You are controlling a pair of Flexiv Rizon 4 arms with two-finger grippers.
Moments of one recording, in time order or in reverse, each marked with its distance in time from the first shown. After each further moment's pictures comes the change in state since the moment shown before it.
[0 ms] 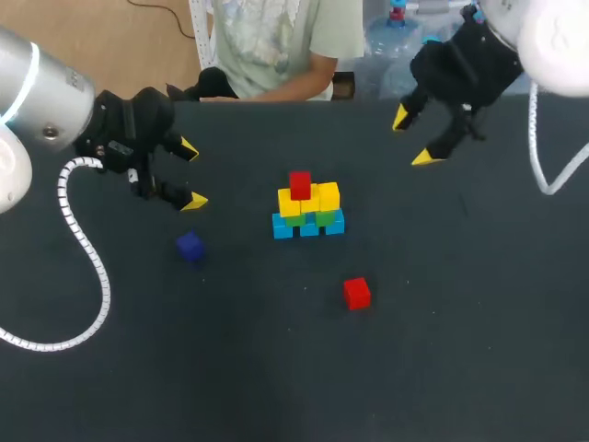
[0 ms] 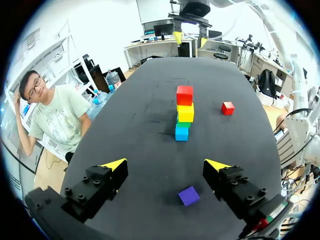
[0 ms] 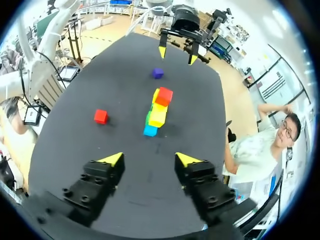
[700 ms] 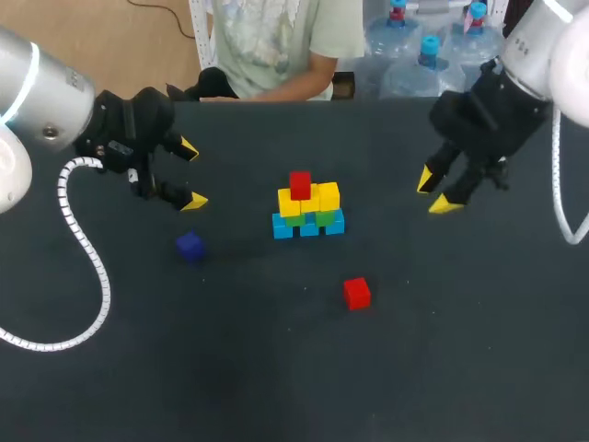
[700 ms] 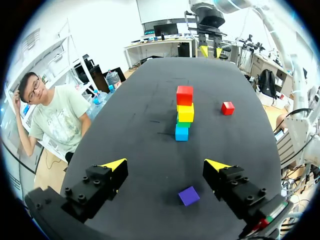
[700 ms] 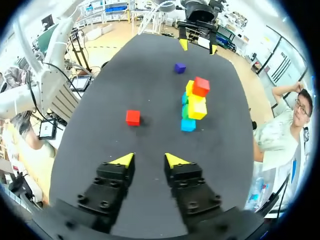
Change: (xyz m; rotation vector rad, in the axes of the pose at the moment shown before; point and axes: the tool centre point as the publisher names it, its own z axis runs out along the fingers) left arm 0.000 0.000 0.000 0.000 0.000 0.000; right arm 0.005 0.081 0.020 -0.143 -0.024 0.126
